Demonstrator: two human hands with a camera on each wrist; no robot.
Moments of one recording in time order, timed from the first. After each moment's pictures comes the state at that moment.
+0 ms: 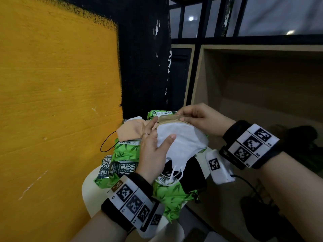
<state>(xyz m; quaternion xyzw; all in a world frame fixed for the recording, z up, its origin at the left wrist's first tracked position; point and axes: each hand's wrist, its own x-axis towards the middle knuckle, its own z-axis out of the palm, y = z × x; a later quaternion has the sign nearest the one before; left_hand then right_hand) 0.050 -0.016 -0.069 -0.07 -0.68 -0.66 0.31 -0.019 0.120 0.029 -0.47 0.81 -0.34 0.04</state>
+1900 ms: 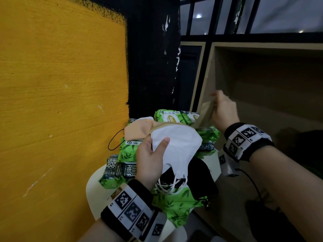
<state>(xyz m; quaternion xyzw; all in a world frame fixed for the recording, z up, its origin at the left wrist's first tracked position) 0.056 -0.031 -0.080 0.02 -0.59 -0.76 0.28 -0.093 0.121 0.002 -0.21 0.90 -0.24 -0.31</state>
